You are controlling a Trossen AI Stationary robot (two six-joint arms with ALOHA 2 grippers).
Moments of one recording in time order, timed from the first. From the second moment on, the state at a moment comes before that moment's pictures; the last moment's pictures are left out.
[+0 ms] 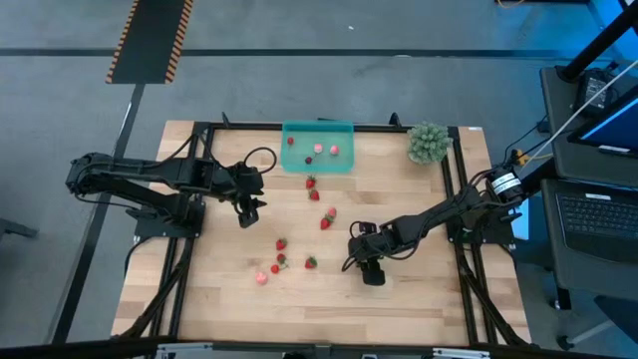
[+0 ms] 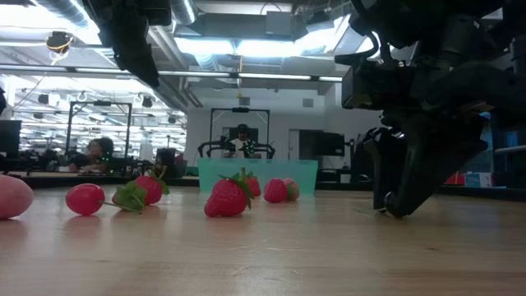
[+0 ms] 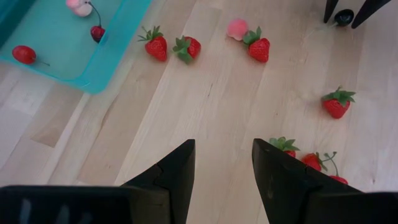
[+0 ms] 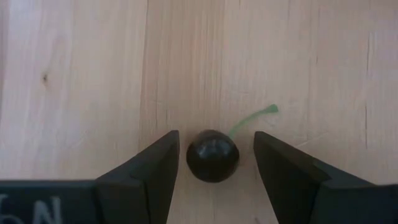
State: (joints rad) left arm 0.01 1.03 0.89 -0.79 -0.15 -0.33; right arm 0.33 1.74 0.87 -0.23 0.01 0.31
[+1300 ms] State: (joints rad) left arm 0.01 1.03 0.89 -0.79 -0.23 -0.33; right arm 0.15 1.74 1.27 -0.46 0.05 0.13
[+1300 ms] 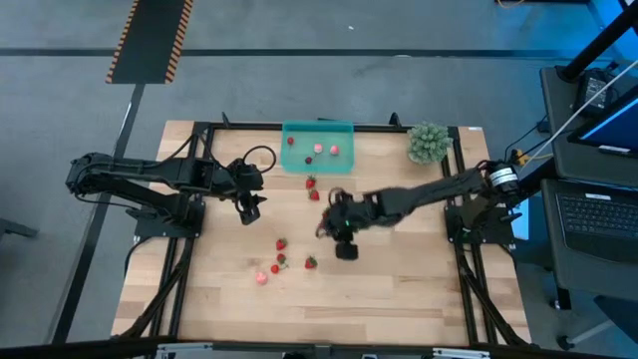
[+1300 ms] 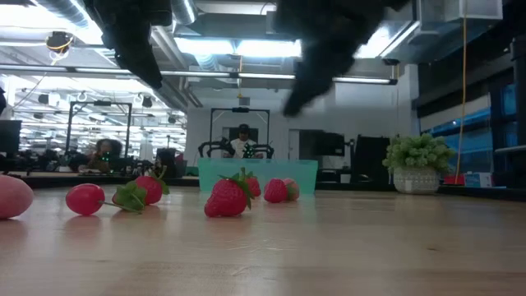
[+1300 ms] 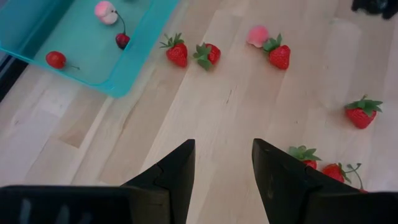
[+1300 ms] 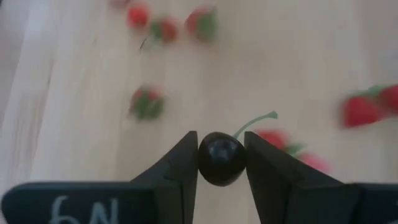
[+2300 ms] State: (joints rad) left arm -0.08 1.10 0.89 -0.31 -0.32 0.35; right arm -0.12 1.74 1.48 -0.29 -0.52 -0.11
